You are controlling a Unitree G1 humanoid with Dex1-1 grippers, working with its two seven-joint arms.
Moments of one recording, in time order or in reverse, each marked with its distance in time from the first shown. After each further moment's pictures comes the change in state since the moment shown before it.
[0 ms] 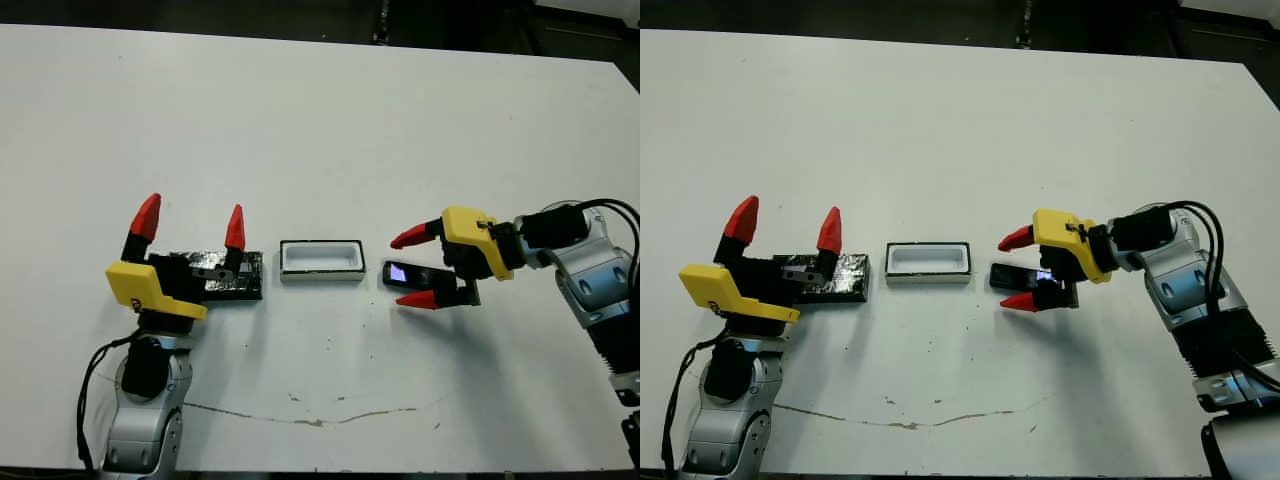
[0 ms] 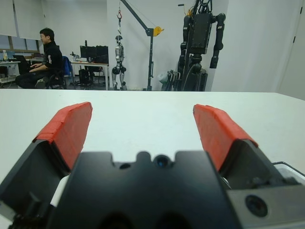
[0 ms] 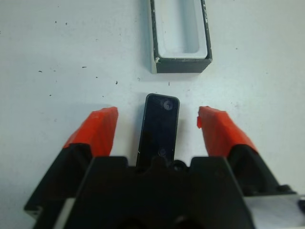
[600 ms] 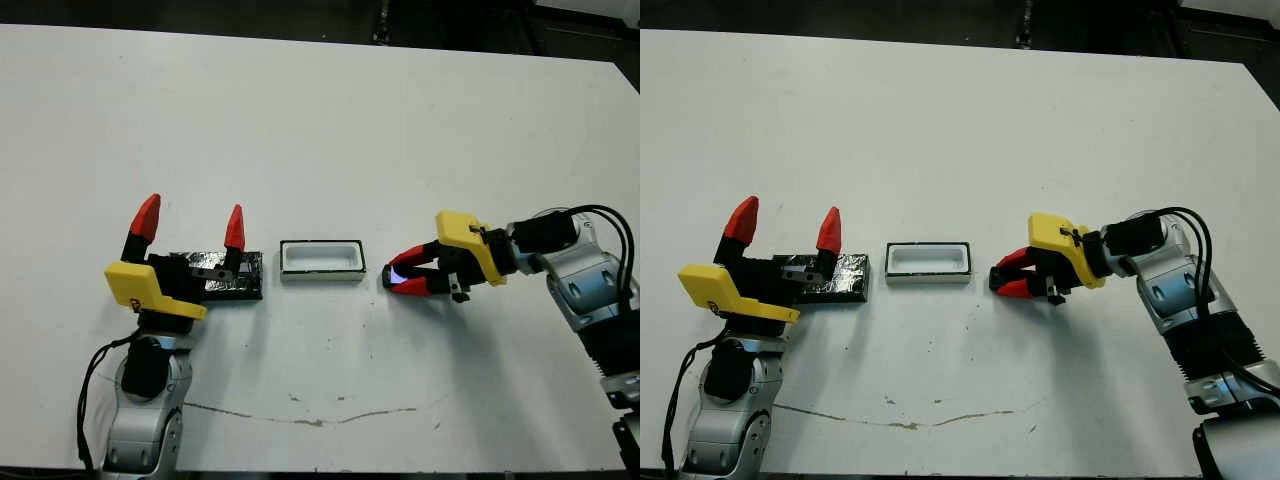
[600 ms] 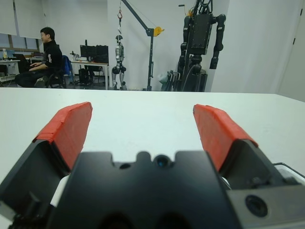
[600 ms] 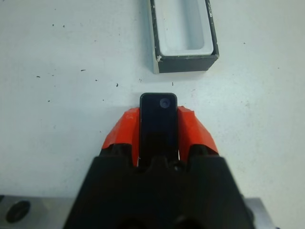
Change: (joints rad) left arm 0.001 0.000 0.000 0.000 -0.010 0.000 0.000; right arm 0.009 0.027 0.000 0.016 -0.003 0.021 -0.006
